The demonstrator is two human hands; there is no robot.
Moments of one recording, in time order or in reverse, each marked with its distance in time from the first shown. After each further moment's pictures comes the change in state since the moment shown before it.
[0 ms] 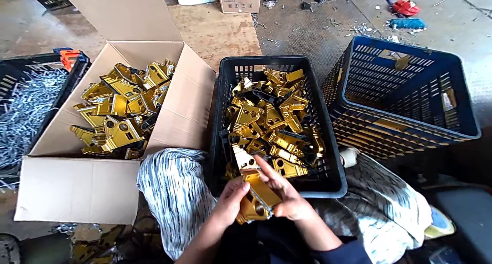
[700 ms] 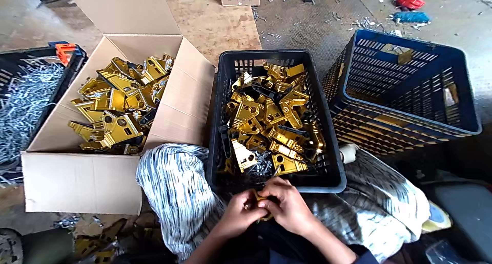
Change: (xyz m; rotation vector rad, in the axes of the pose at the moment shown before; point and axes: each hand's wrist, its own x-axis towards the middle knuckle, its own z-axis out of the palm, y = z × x) left_hand -0.035 -0.027 0.009 0.377 0.036 -0.345; right_hand -0.042 -0.010 0.017 -1.128 0.229 0.247
